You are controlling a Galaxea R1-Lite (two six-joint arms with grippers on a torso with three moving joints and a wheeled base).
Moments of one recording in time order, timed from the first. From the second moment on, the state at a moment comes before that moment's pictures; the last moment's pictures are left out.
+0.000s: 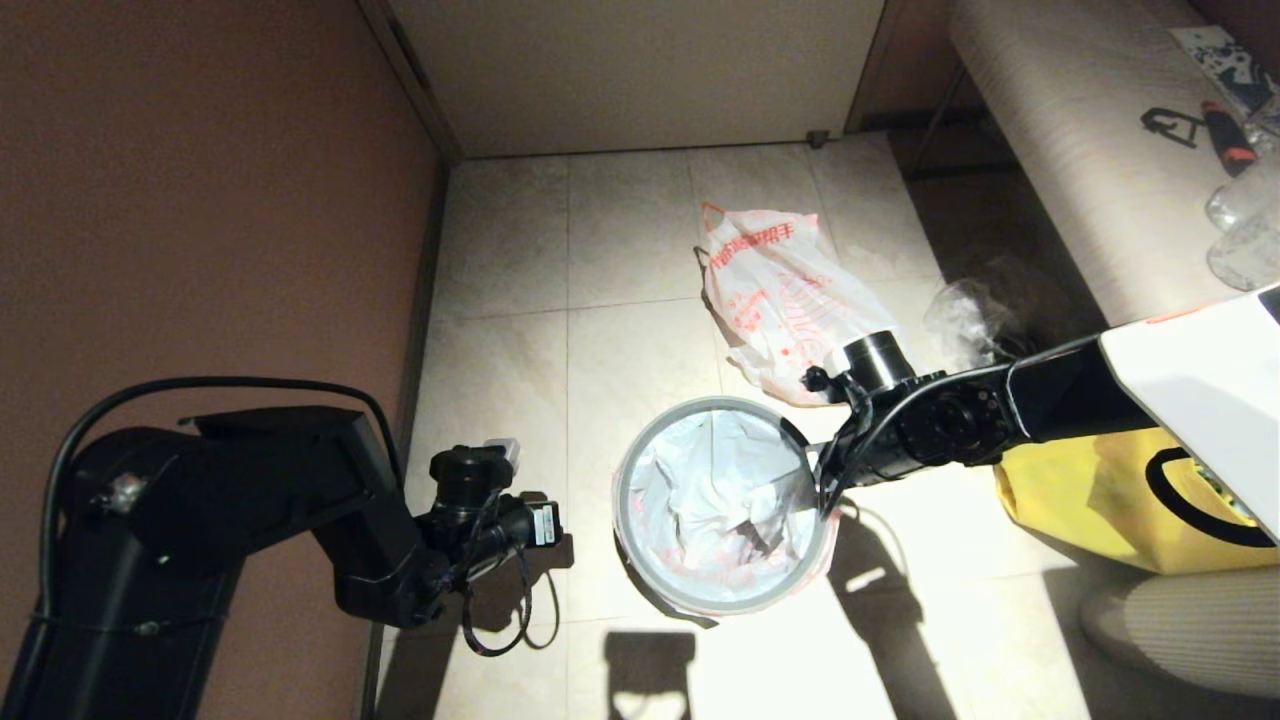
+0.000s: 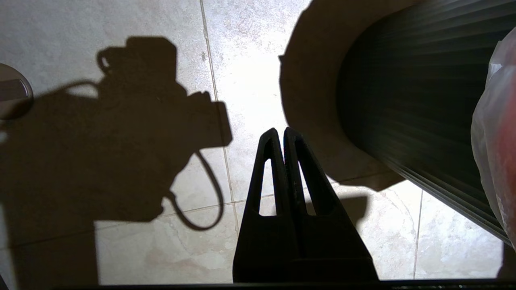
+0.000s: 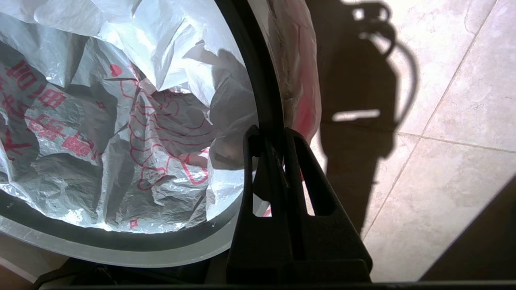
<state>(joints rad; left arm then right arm) -0.26 2.37 -0.84 -0.98 0.02 -0.18 0.42 2.21 -1.52 0.16 -0.11 0.14</state>
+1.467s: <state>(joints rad) -0.26 2.37 -0.85 -0.98 0.02 -0.18 0.44 2.19 -1.55 0.22 -0.17 0.12</state>
